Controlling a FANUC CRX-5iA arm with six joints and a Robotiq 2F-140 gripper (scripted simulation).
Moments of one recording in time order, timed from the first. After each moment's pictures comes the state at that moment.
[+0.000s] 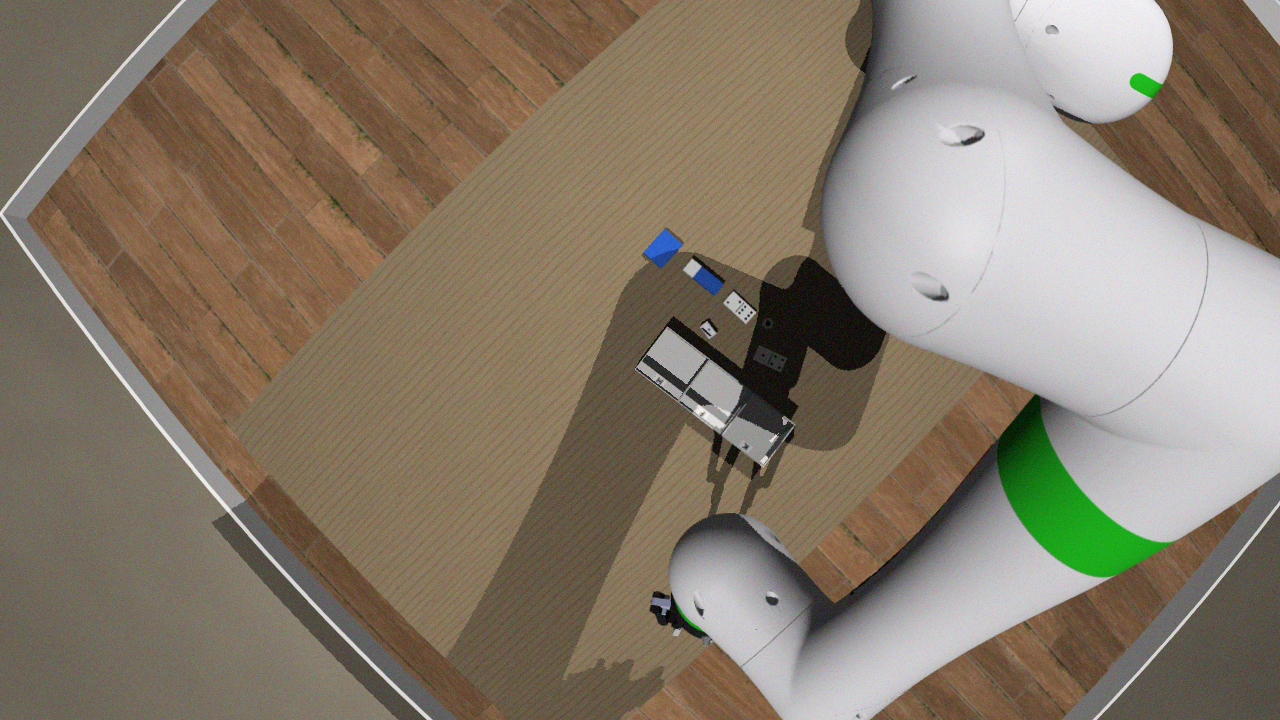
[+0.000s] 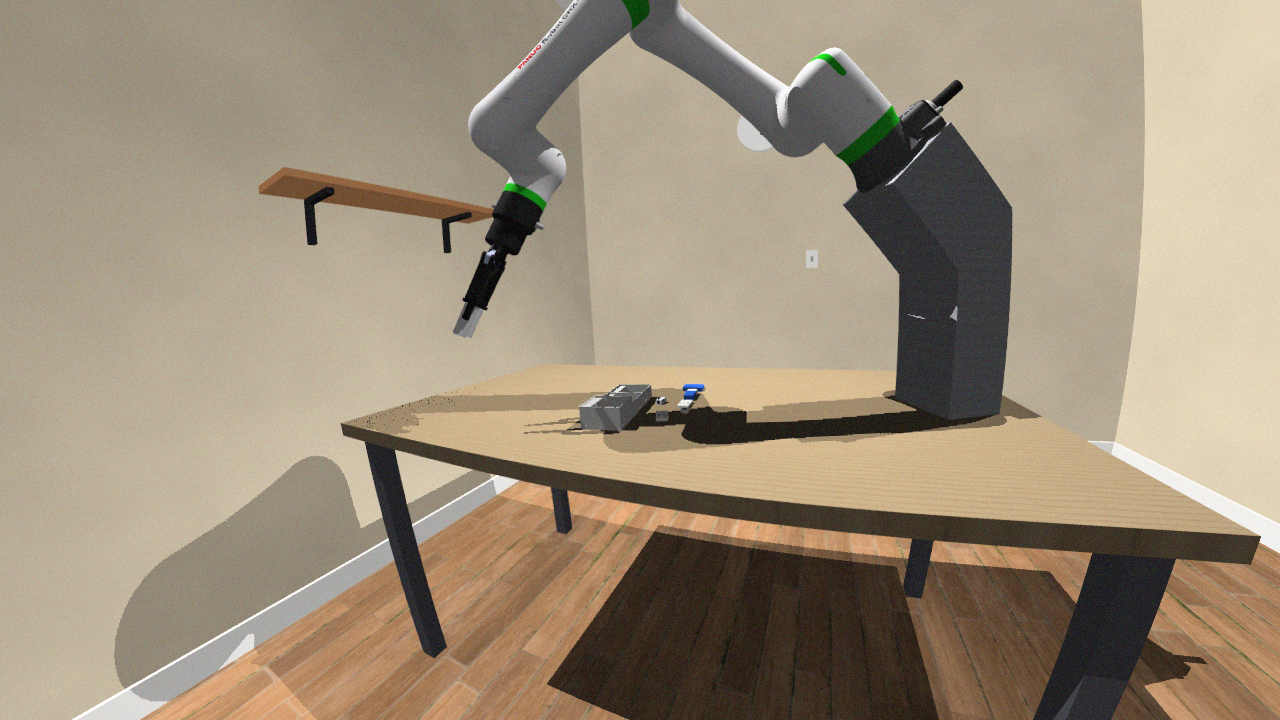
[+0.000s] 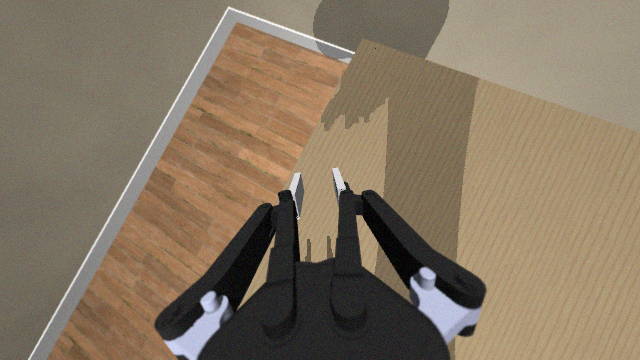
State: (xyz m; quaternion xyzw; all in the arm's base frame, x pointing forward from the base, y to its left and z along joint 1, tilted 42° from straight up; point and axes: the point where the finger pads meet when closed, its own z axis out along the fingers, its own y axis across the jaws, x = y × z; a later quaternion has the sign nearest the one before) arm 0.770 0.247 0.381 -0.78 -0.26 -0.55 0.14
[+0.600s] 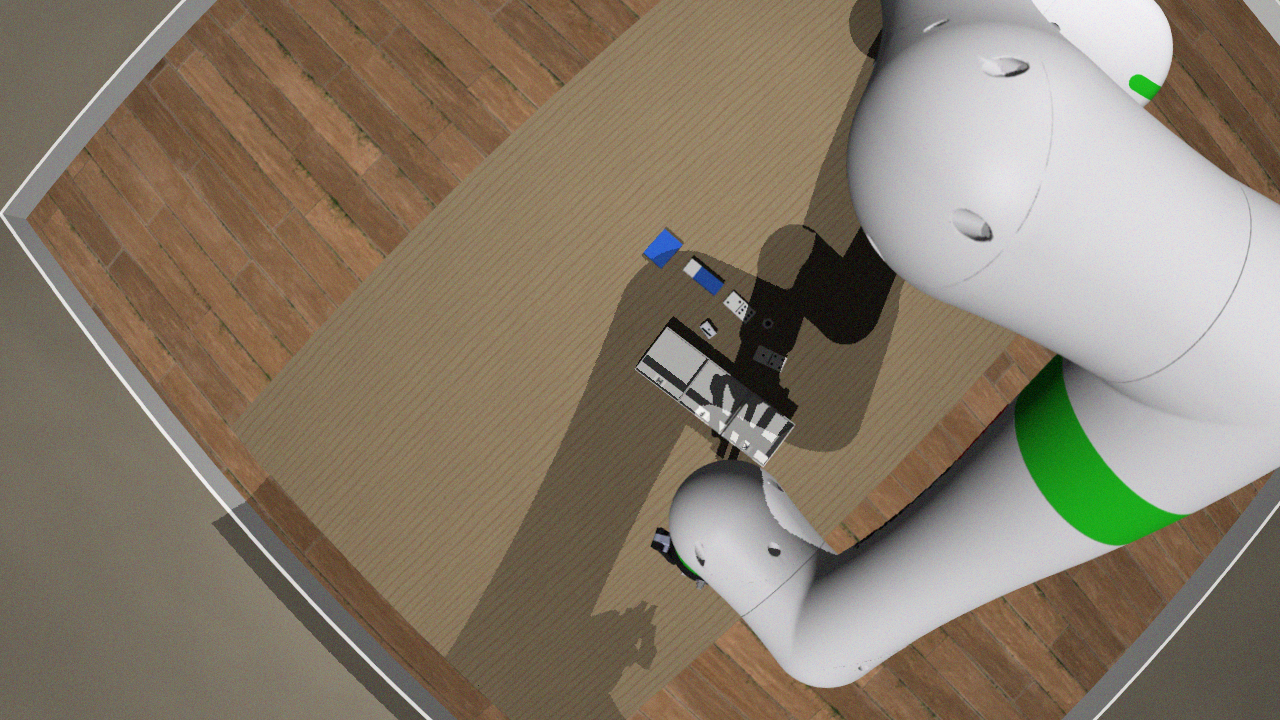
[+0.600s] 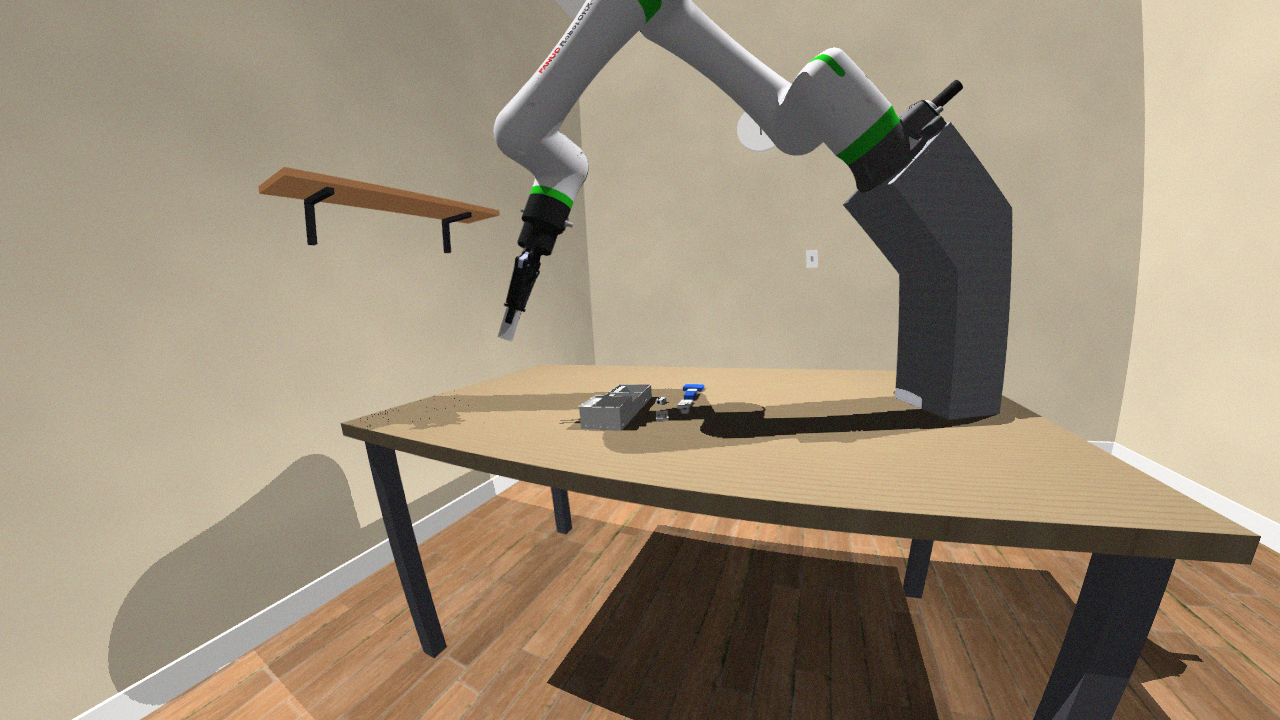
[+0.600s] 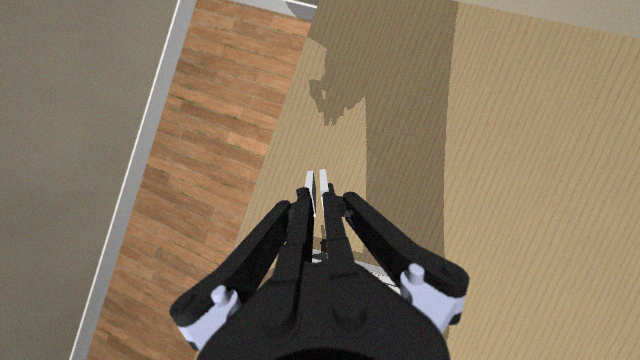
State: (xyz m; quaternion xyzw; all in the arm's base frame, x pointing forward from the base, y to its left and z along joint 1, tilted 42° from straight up) arm 0.739 0.197 0.320 -0.82 -0.21 -0.50 0.15
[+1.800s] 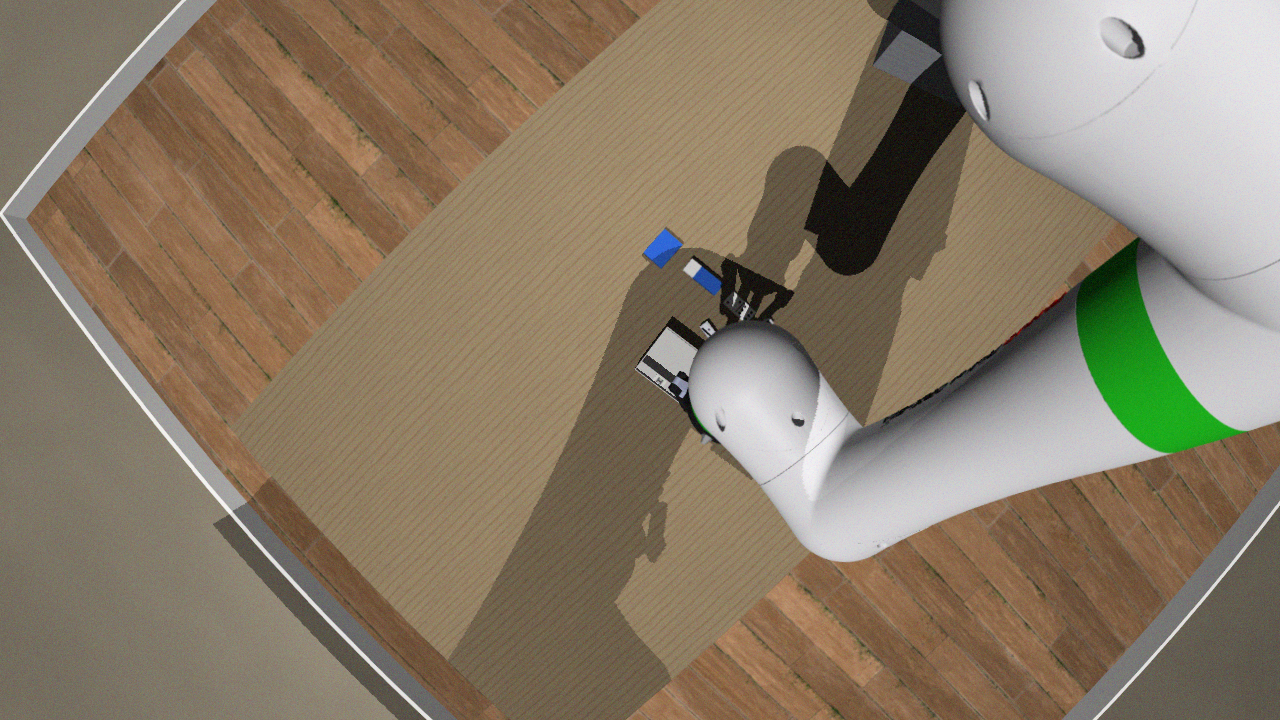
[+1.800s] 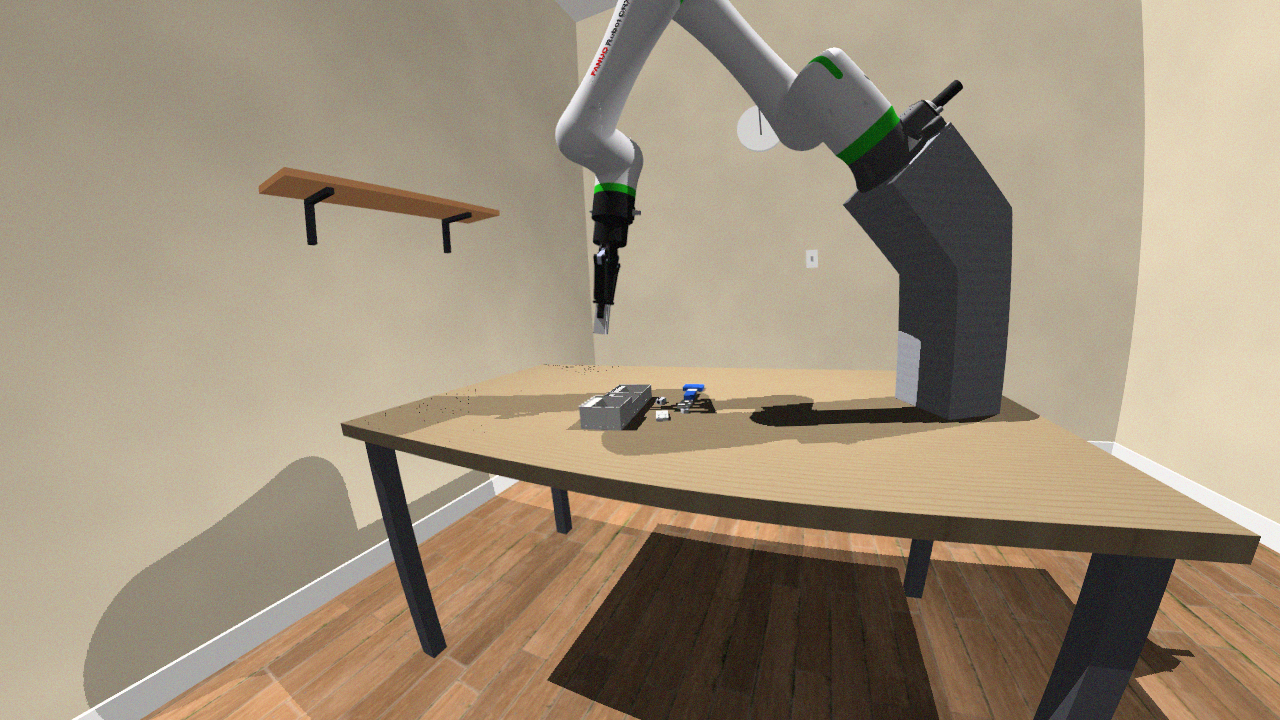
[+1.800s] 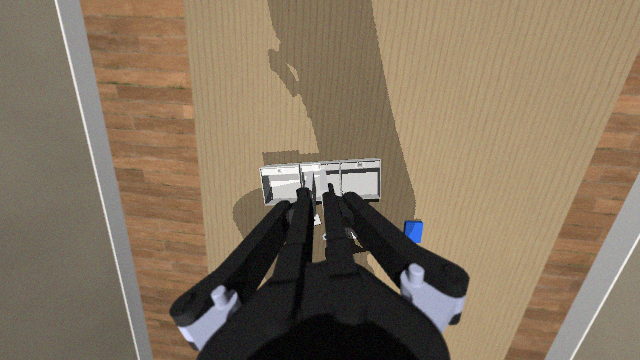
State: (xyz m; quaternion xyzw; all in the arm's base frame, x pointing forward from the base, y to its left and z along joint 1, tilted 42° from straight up) arm 0.634 0.089 0.188 -0.90 -0.09 -0.41 0.15
